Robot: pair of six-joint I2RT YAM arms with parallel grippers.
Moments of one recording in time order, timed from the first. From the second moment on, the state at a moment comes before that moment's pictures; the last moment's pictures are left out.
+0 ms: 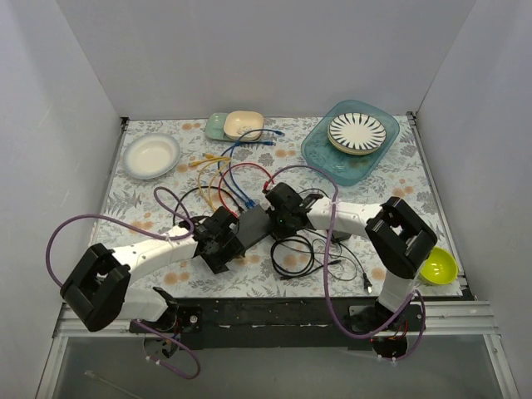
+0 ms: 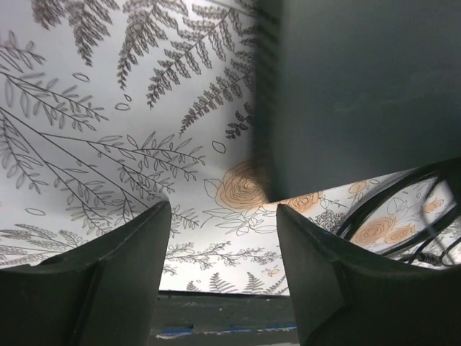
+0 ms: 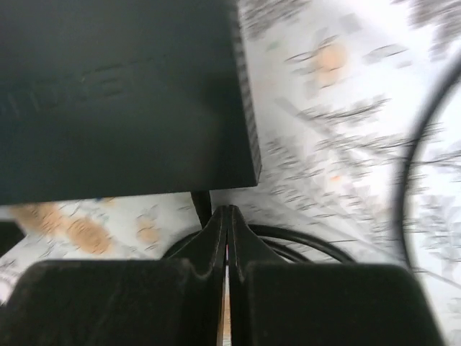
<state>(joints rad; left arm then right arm) -0.73 1.31 0.66 -0.60 -0.06 -1.36 0.86 1.78 1.08 -0.37 0.02 0.42</state>
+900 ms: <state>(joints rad) -0.67 1.06 0.74 -0.58 -0.27 -1.18 0.99 1.56 1.13 -0.50 0.21 0.34</state>
